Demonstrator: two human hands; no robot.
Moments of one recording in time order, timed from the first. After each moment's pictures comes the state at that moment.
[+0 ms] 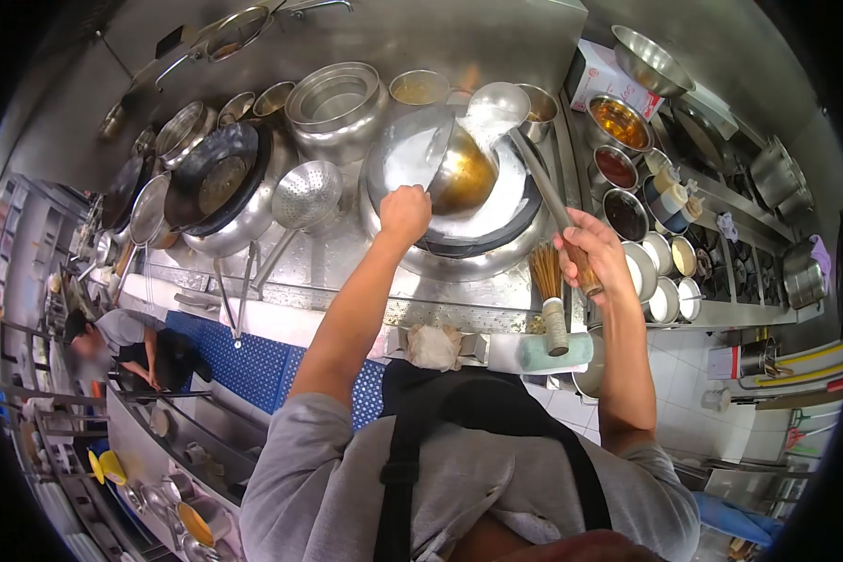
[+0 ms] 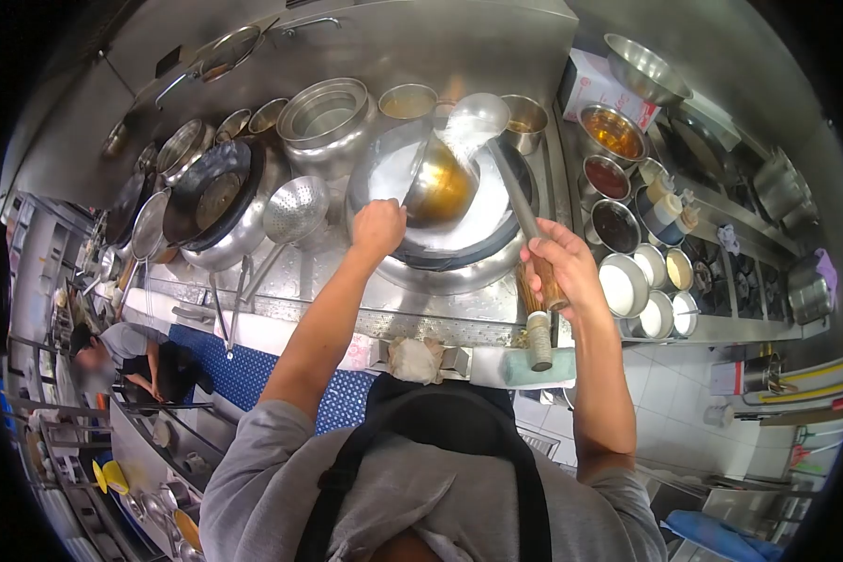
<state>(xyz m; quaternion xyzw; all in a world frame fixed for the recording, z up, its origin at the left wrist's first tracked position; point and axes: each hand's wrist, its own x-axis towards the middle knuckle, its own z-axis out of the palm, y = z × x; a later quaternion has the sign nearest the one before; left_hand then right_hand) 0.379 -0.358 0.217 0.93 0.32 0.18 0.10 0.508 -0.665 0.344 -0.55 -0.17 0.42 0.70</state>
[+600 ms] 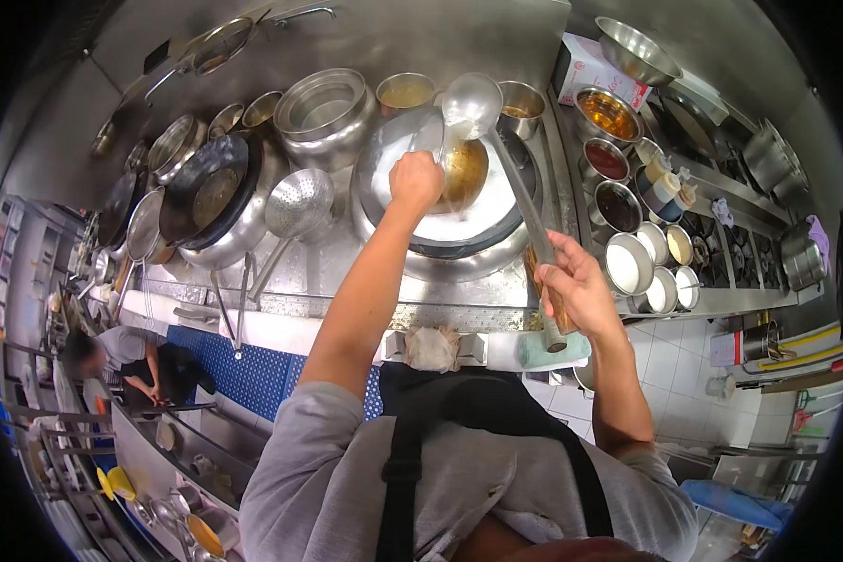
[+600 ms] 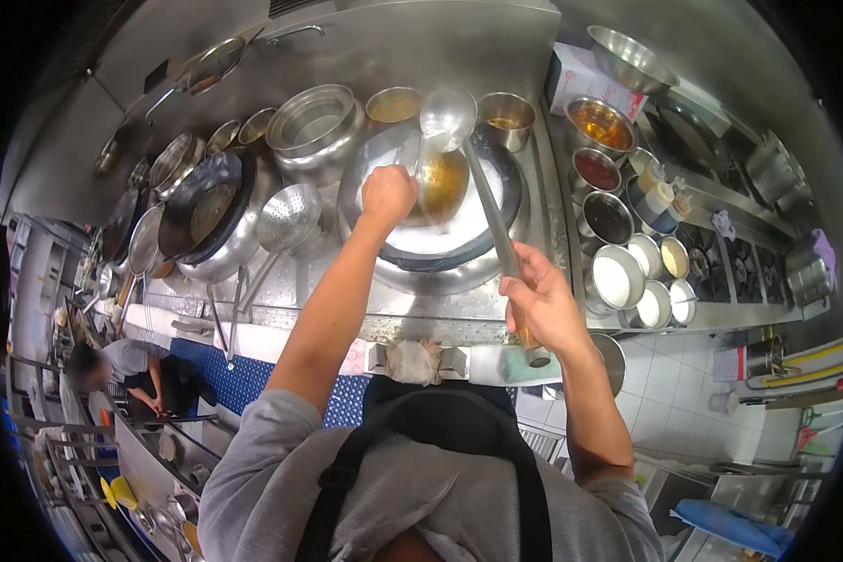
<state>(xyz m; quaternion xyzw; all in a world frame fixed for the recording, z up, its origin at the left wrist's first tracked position) 0.441 -0.356 0.262 0.91 0.34 0.20 0.13 0.462 -0.684 0.338 -0.61 -0.25 0.39 0.64</state>
